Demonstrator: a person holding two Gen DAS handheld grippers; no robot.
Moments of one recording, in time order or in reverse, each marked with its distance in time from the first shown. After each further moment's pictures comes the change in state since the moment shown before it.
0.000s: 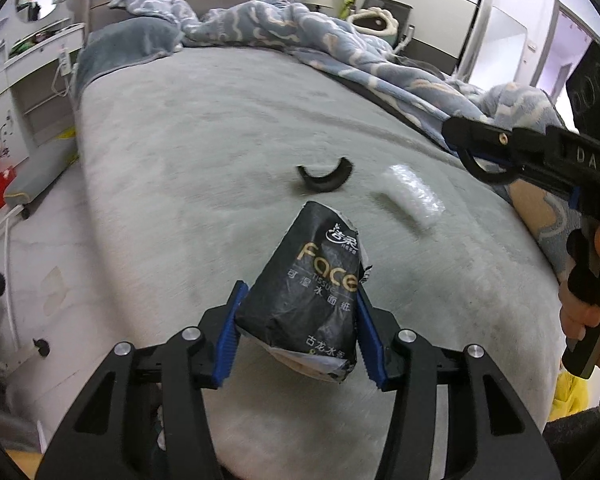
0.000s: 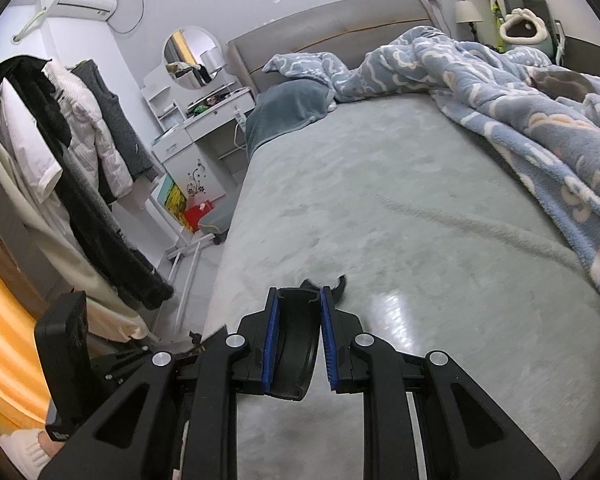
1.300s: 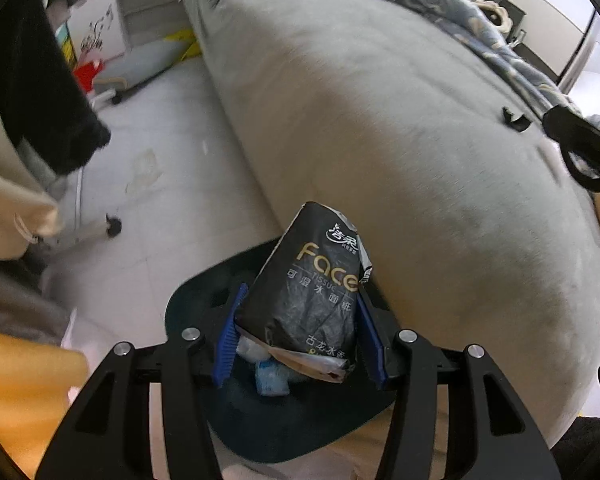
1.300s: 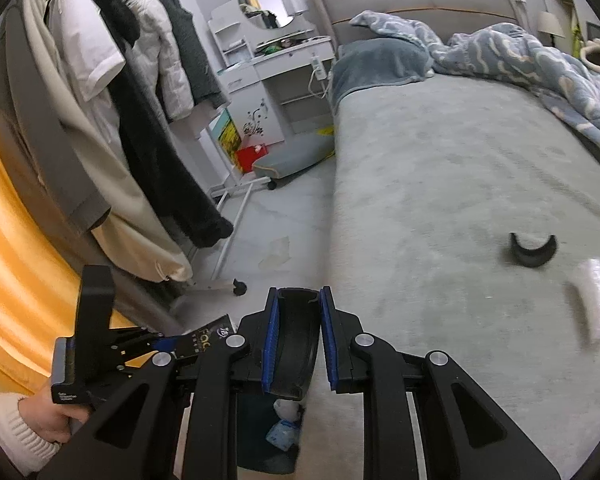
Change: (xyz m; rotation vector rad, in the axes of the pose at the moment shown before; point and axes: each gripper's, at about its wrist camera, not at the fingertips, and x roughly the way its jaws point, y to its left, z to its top) left arm -0.058 0.162 -0.110 -0.279 0.198 0.210; right arm 0.080 0.163 -0.056 -0.195 0.148 0.108
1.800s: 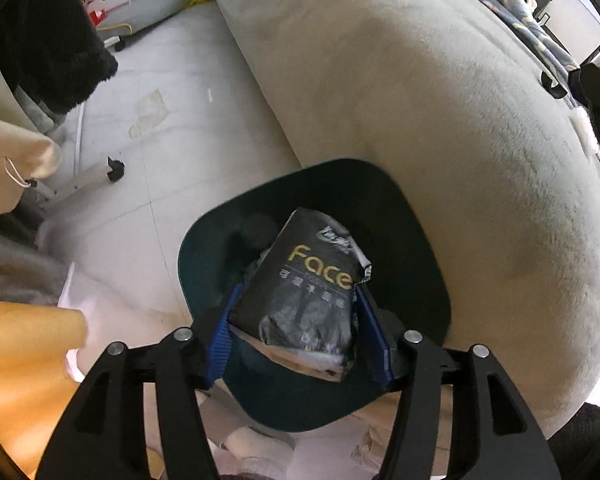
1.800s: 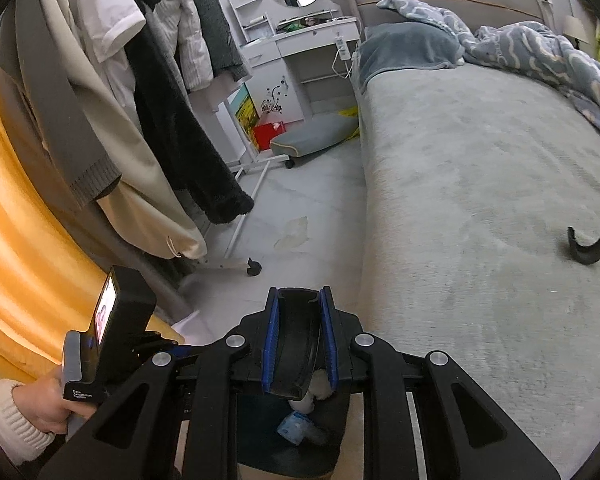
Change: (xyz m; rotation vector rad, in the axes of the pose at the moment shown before) left arm 0.029 0.031 -0.025 -0.039 0.185 -0.002; right arm 0.038 0.038 -0.008 -0.050 0.071 0.028
